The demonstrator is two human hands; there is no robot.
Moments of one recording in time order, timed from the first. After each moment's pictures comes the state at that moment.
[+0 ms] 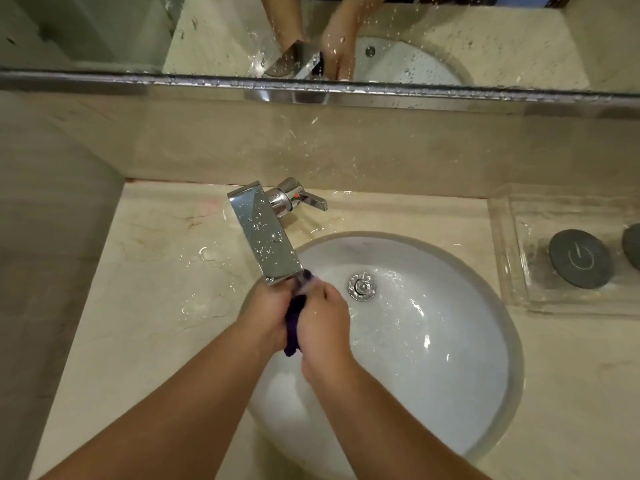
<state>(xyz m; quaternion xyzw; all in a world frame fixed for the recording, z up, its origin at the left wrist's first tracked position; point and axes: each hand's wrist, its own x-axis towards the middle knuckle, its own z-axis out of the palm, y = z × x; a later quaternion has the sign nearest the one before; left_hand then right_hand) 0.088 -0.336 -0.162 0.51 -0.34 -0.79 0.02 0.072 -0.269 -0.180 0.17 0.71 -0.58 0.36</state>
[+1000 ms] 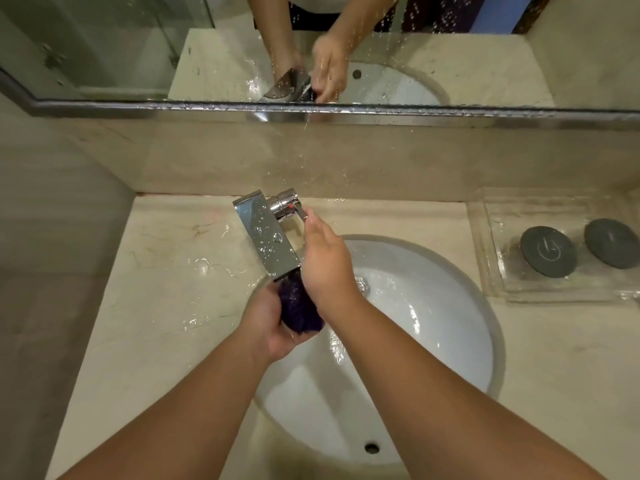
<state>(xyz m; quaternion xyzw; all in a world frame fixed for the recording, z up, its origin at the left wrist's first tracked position) 0.105 -0.332 -0.165 0.51 -0.23 -0.83 -0.04 0.019 -0.282 -0.117 -0.07 0.72 -0.62 0.30</state>
